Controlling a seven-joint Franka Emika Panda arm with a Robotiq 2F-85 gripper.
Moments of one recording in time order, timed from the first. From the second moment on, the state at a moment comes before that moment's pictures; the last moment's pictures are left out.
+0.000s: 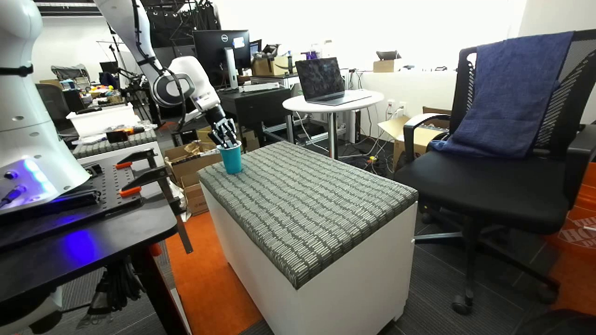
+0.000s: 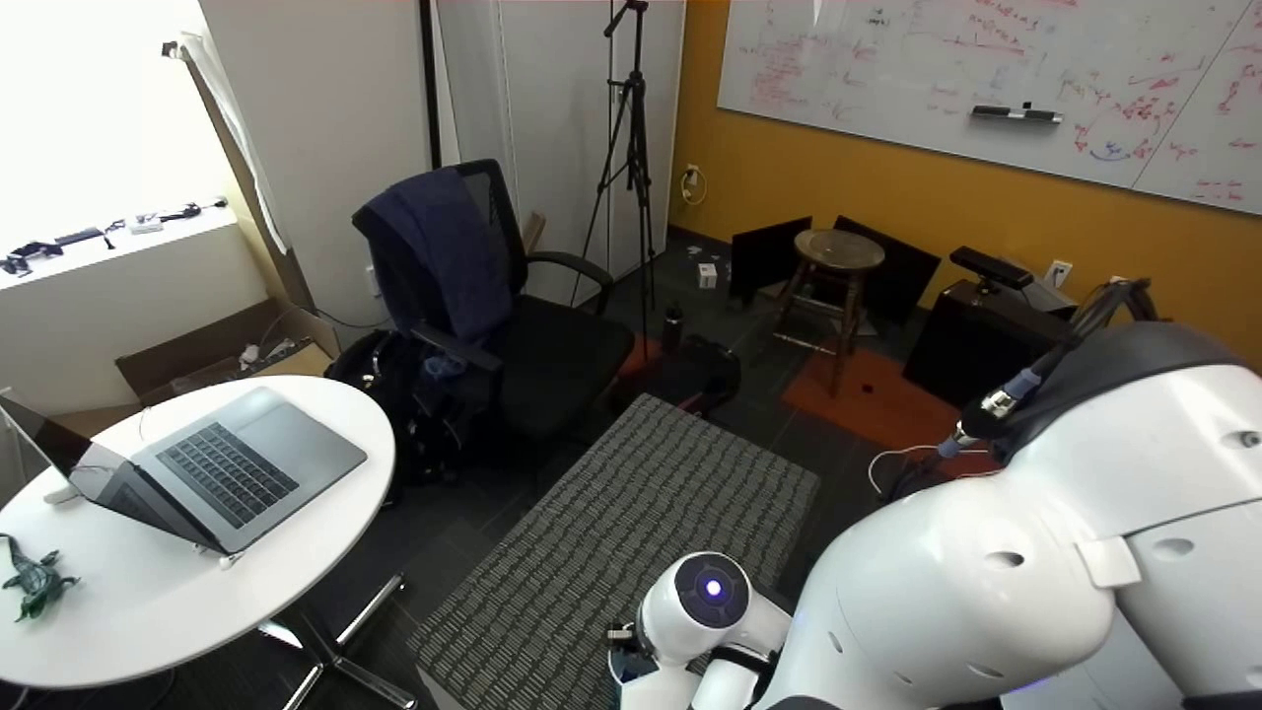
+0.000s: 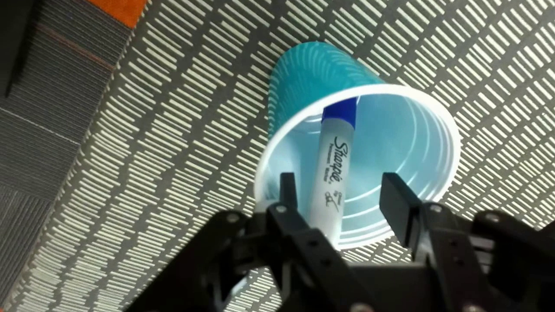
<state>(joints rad) 0.94 0.75 -0.39 -2.32 0.65 3.16 0.99</state>
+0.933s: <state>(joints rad) 1.03 0.79 -0.48 -2.30 0.50 3.08 1.19</state>
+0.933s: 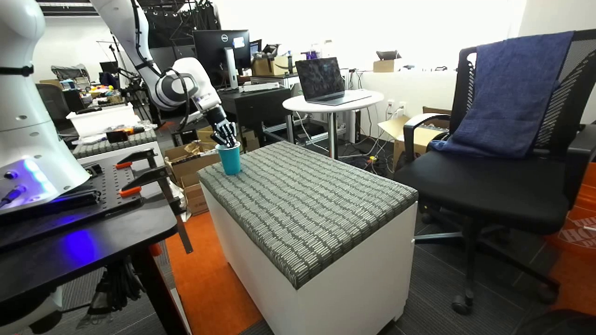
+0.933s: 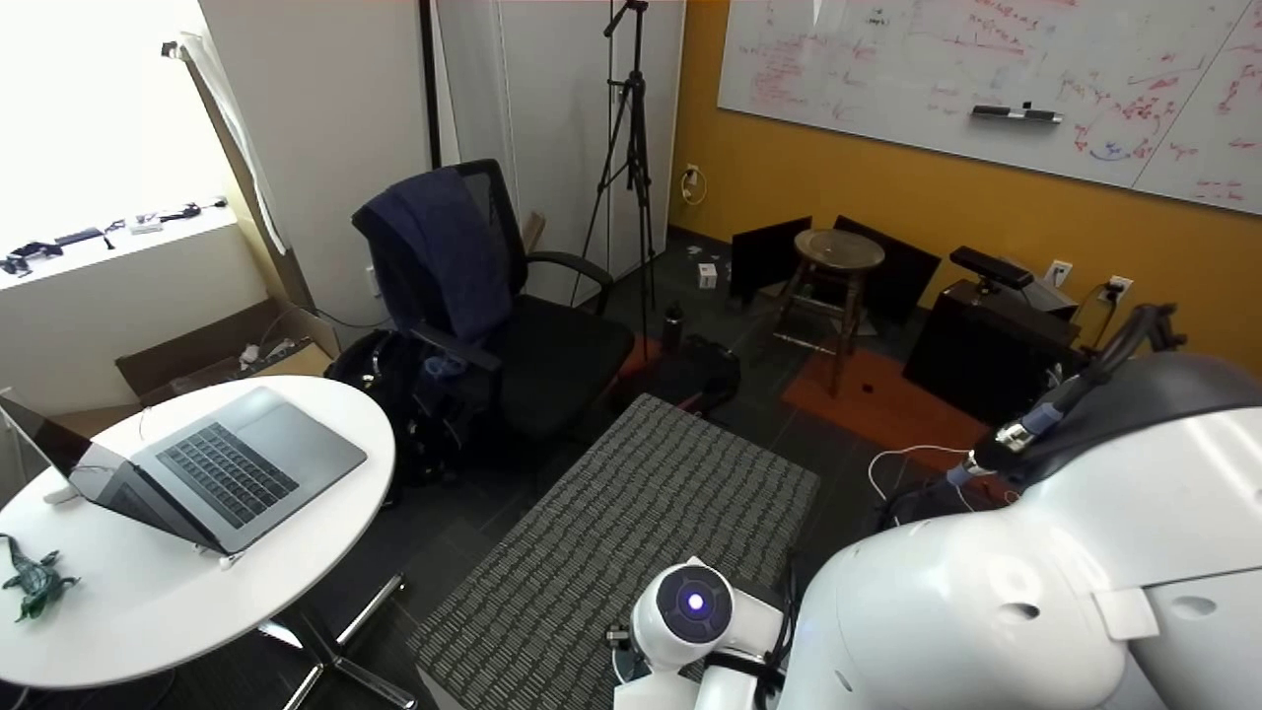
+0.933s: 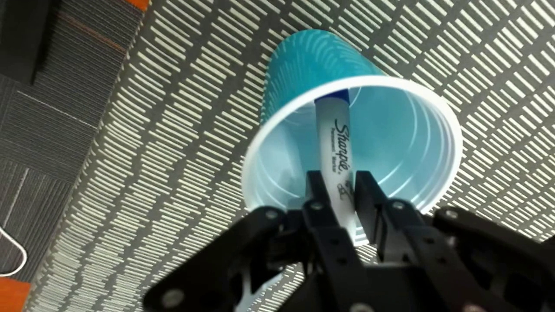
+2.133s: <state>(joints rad) 1.30 0.68 -0.74 -2.42 0.40 3.02 1.35</state>
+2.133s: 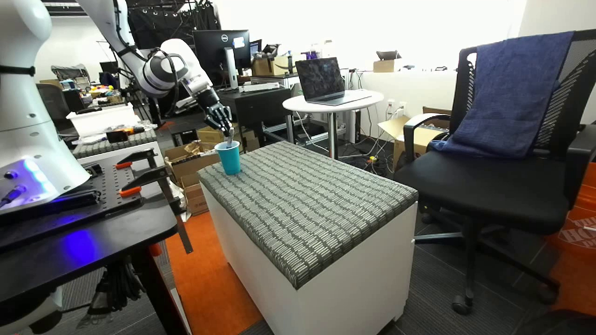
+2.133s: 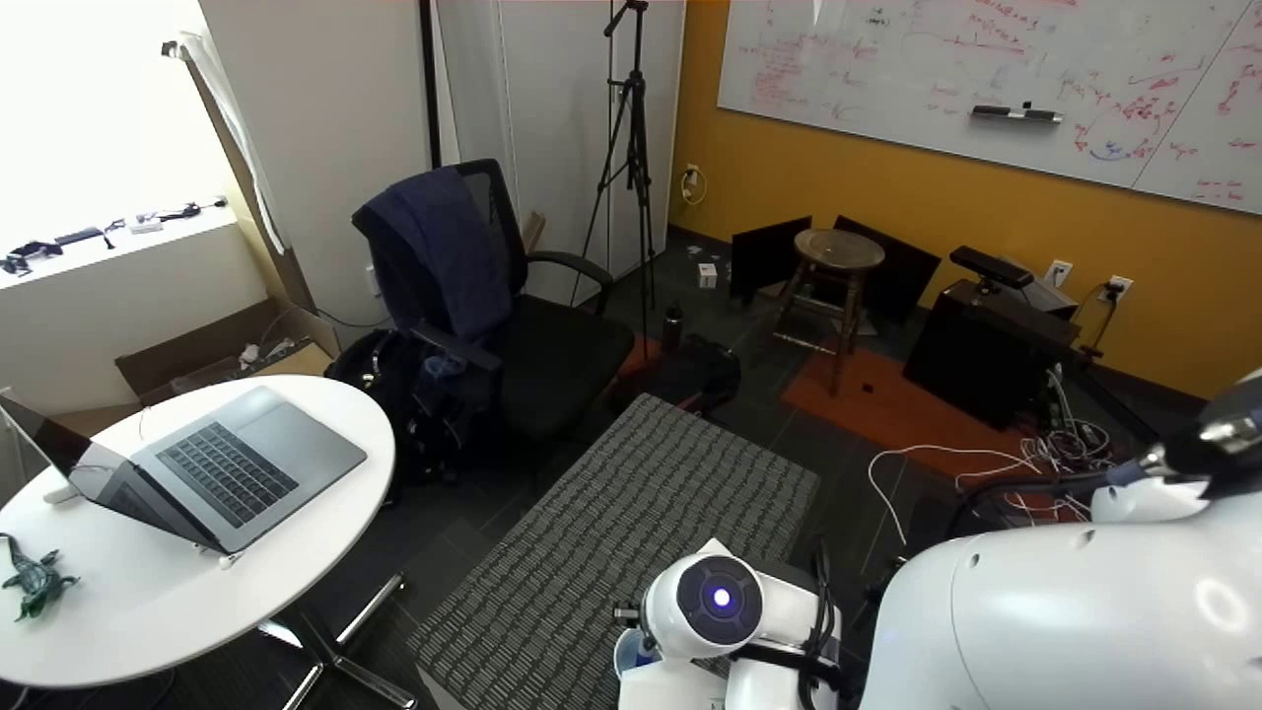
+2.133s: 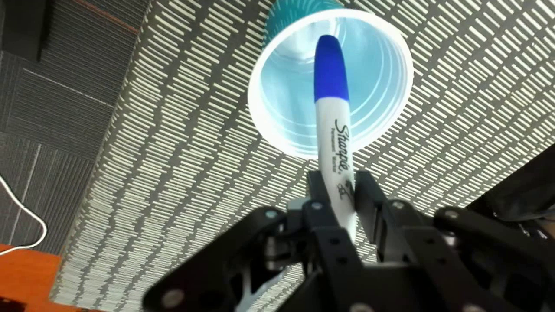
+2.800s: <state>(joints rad) 1.49 0.60 -1.07 -2.56 0.37 3.02 1.44</state>
